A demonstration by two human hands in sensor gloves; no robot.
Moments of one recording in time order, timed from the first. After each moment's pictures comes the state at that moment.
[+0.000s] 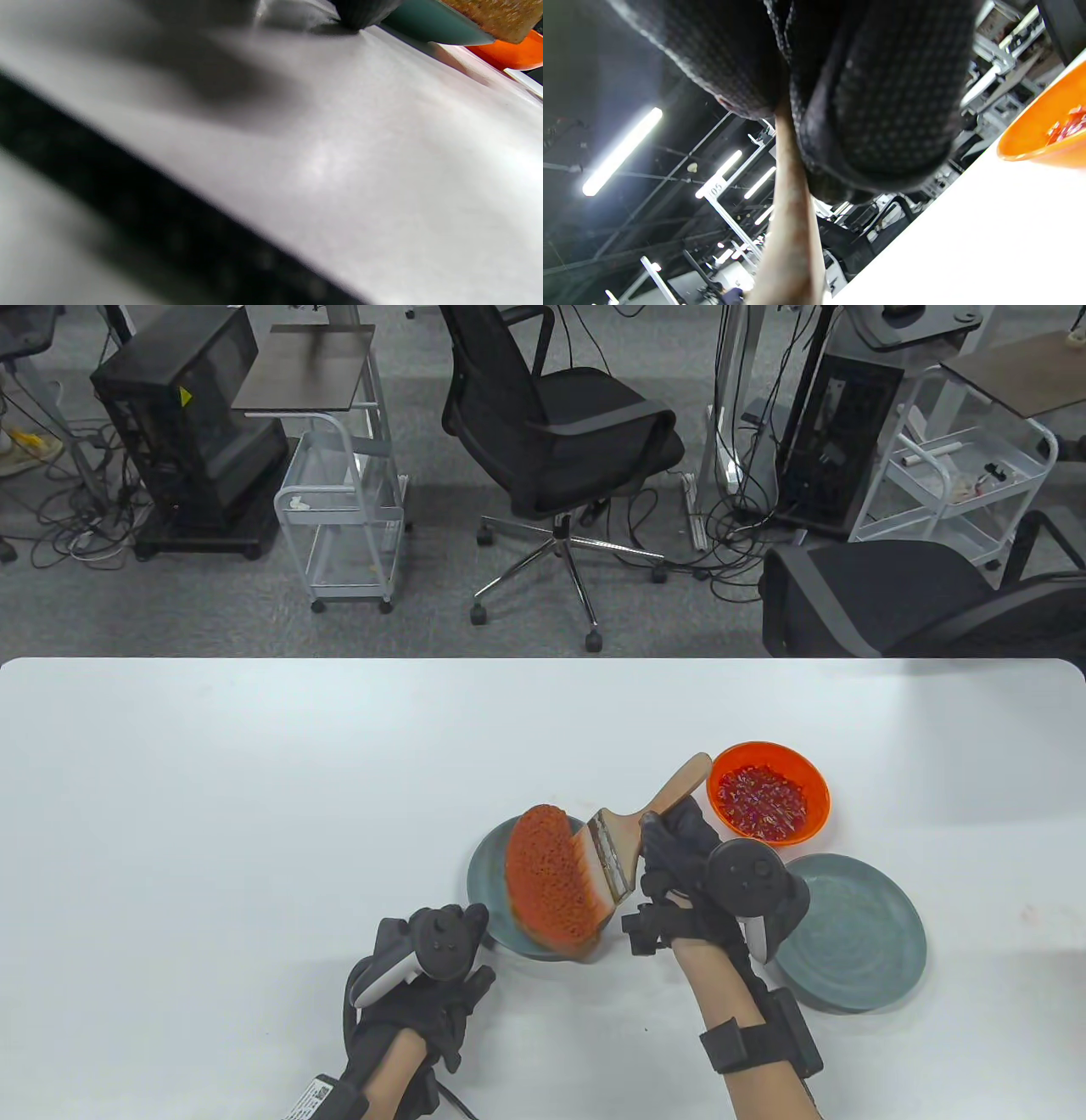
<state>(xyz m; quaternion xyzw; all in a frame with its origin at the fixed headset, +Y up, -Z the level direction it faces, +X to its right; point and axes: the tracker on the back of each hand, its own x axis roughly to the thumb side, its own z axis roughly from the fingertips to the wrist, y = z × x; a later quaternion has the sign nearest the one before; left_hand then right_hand) -0.164 -0.813 -0.291 -0.29 -0.10 0.17 0.94 0.149 -0.701 -0.345 0.00 -0.22 0.86 0.46</state>
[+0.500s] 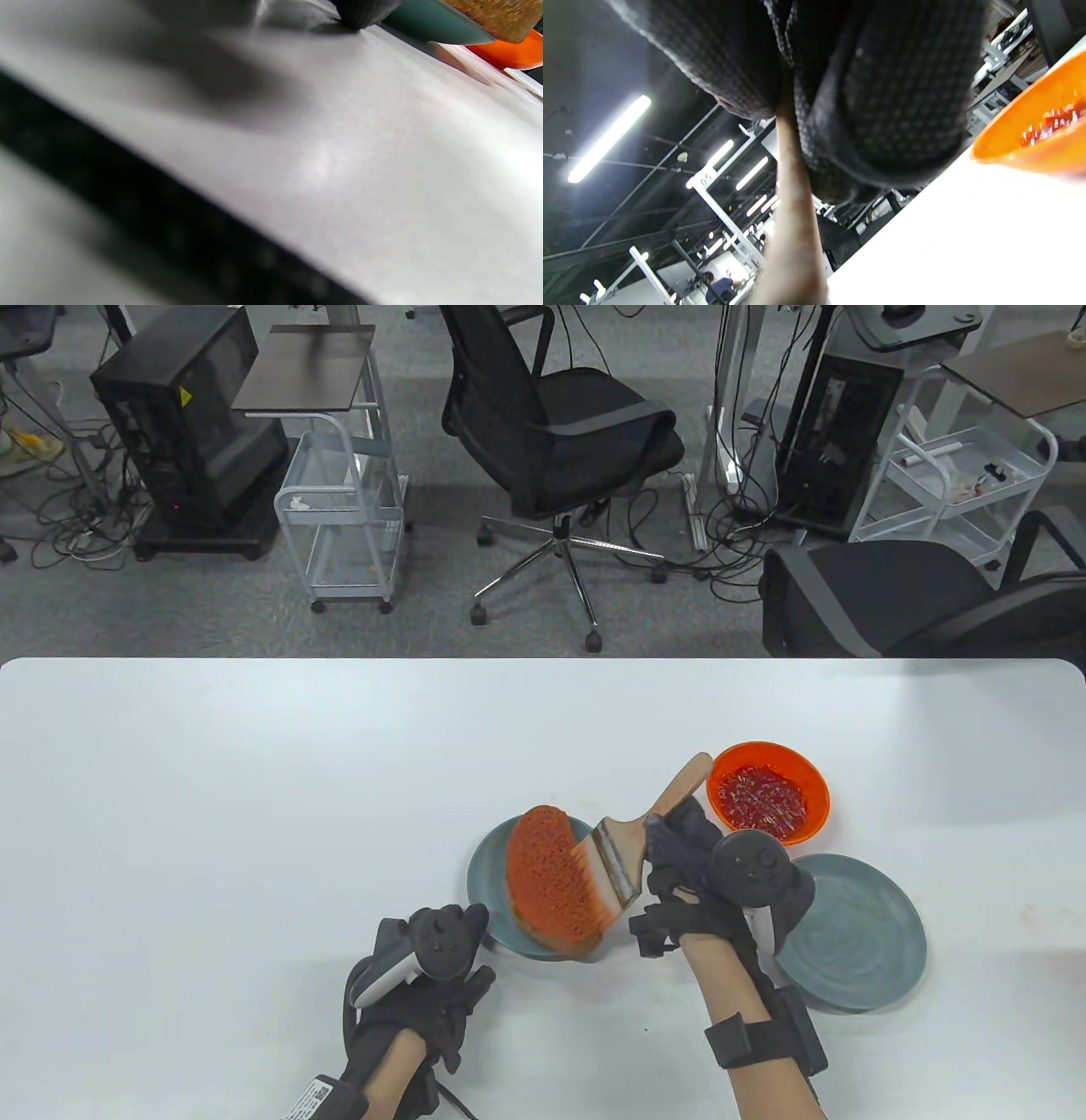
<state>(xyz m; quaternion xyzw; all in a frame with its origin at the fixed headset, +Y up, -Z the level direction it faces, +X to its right) -0.164 -0.813 -0.291 -0.29 -0.10 0.17 0.94 0.170 -0.701 -0.353 -0.02 -0.22 0.88 0.42</state>
